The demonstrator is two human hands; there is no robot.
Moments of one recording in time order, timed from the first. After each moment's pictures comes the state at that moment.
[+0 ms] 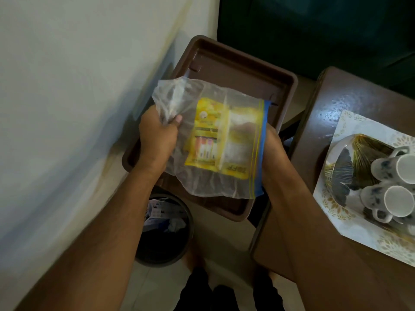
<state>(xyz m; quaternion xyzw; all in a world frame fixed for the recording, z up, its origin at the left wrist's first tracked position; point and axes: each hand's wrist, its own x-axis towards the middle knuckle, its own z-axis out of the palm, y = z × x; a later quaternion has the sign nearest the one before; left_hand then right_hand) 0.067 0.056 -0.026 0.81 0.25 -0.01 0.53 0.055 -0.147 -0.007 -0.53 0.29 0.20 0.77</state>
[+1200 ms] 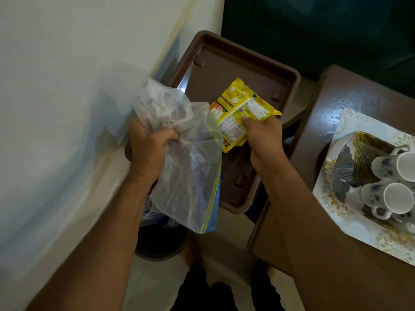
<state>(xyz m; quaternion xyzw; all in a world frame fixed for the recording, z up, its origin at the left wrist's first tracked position) 0.024 0.067 -0.020 0.73 0.25 0.08 0.63 0.067 -0.132 -0.028 -0.65 0.35 0.08 0.67</state>
